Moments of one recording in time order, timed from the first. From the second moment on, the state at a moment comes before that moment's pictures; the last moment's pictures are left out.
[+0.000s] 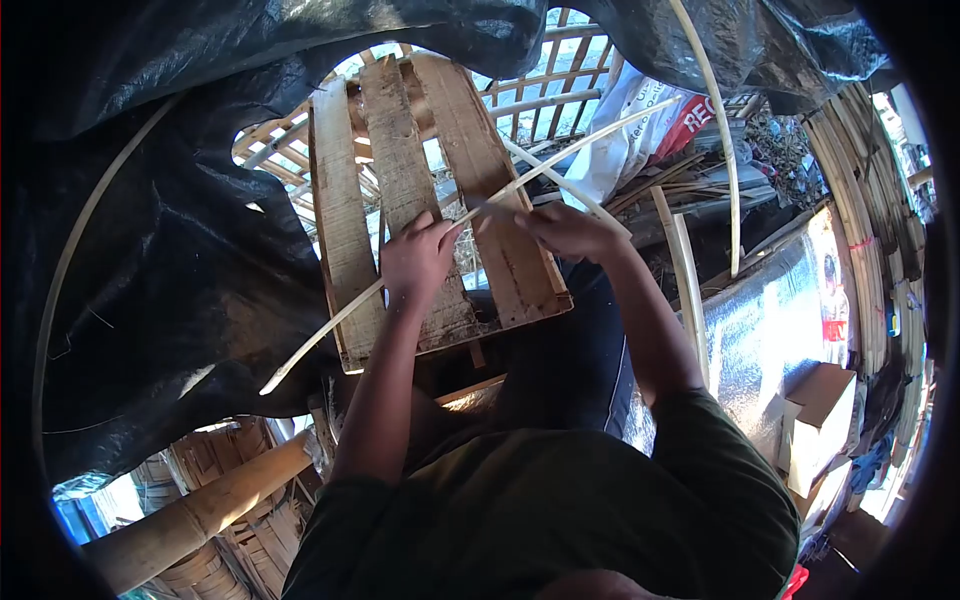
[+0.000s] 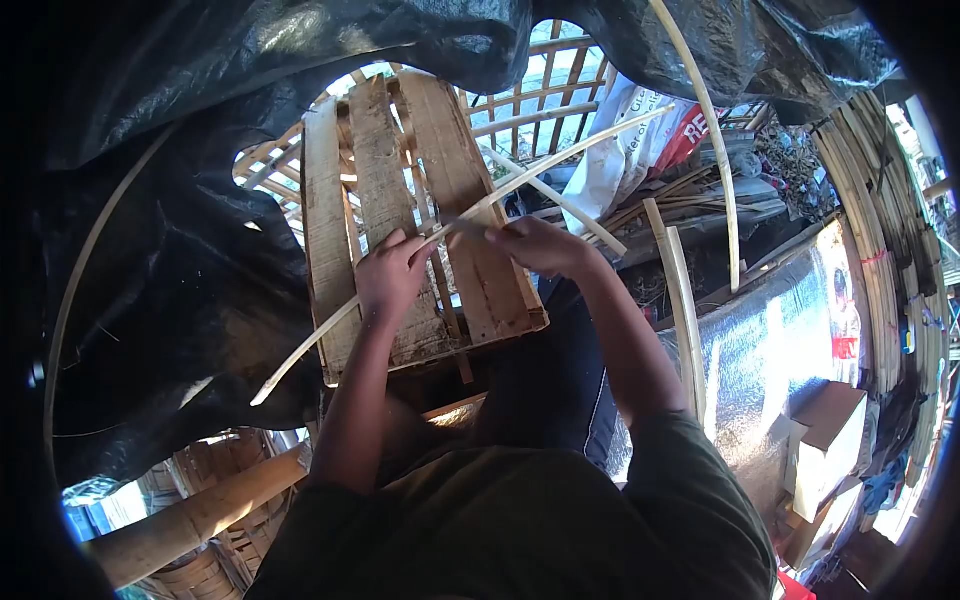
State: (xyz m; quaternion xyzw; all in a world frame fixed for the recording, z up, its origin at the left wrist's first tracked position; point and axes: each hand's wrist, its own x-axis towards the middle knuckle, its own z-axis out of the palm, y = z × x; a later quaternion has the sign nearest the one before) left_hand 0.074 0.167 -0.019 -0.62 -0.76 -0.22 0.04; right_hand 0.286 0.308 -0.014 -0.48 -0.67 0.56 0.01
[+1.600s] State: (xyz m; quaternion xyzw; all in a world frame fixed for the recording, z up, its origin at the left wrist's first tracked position) left_hand 0.049 0.097 0.035 -0.58 -0.74 -0.33 -0.03; right_hand 0.438 0.258 0.001 -0.37 -0.89 0.27 0.11
